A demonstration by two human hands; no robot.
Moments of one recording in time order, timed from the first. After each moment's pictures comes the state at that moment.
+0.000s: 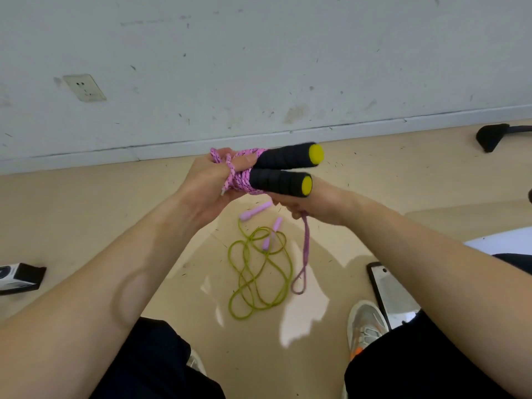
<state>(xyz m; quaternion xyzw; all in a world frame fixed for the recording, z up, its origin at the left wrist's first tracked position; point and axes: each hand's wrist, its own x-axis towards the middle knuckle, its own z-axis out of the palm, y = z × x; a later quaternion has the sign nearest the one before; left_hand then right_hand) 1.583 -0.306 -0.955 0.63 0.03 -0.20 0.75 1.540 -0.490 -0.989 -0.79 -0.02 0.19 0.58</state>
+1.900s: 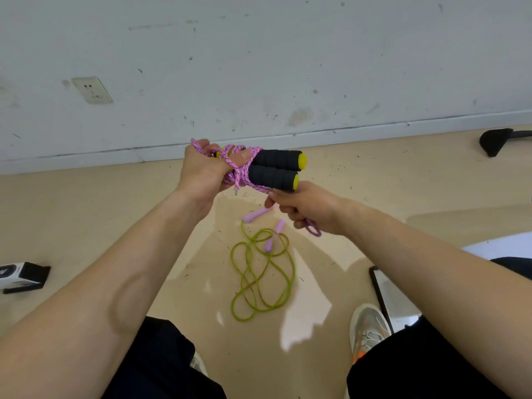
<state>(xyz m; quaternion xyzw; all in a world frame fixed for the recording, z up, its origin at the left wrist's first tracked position) 1.608 -0.289 -0.970 0.72 0.06 -0.08 0.69 1.540 -0.482 -1.001 -0.74 0.04 0.24 0.63</state>
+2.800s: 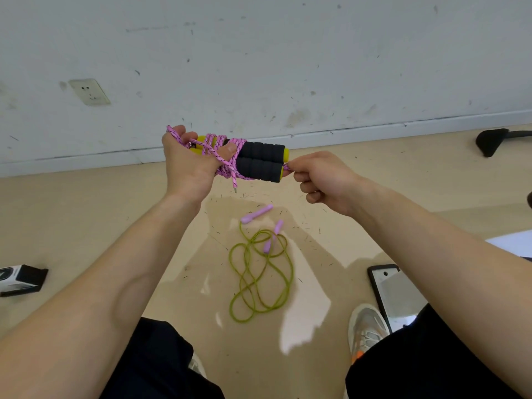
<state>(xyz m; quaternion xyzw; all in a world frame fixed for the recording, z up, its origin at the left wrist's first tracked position) 1.611 -0.281 -0.967 0.77 0.05 0.06 0.63 1.554 -0.502 -0.965 -0.71 0.15 0.14 0.67</state>
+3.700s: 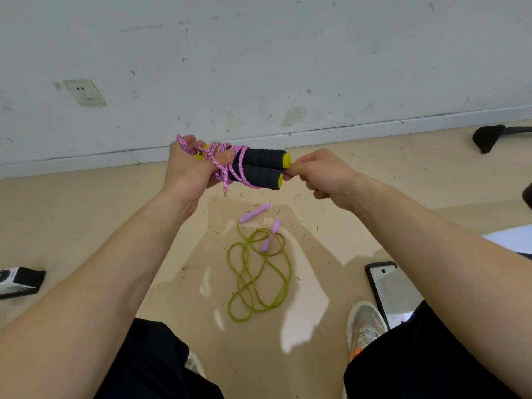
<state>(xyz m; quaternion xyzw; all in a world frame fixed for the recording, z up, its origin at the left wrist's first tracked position) 1.609 -0.286 -0.966 0.73 0.07 -0.06 0.68 1.556 -0.509 -0.966 -0.80 0.15 0.11 0.58</state>
